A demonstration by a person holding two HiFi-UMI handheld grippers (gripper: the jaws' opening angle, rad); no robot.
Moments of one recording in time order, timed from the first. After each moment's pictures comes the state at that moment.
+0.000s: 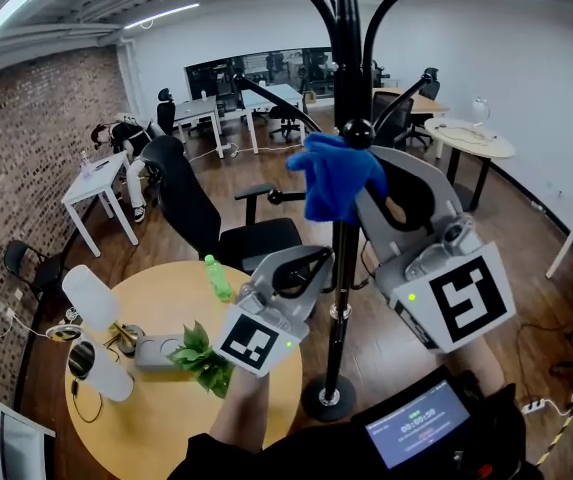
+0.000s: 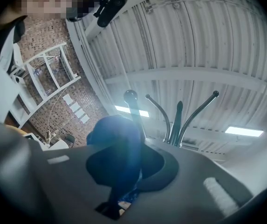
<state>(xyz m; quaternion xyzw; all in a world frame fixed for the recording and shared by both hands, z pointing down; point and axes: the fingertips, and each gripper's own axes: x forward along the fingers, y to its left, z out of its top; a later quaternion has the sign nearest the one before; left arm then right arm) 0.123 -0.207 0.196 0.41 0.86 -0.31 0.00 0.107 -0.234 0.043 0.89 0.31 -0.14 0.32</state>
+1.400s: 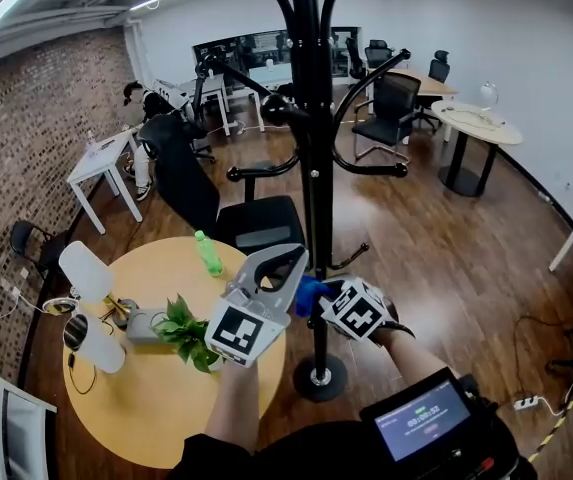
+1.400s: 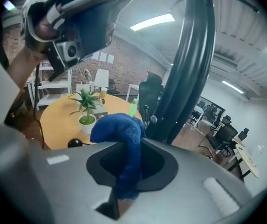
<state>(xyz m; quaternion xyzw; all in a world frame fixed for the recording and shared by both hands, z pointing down) 0.111 -0.190 0.252 0.48 0.84 -0.24 -0.03 0.122 -0.145 0.462 0.92 0.18 0.34 0.05</state>
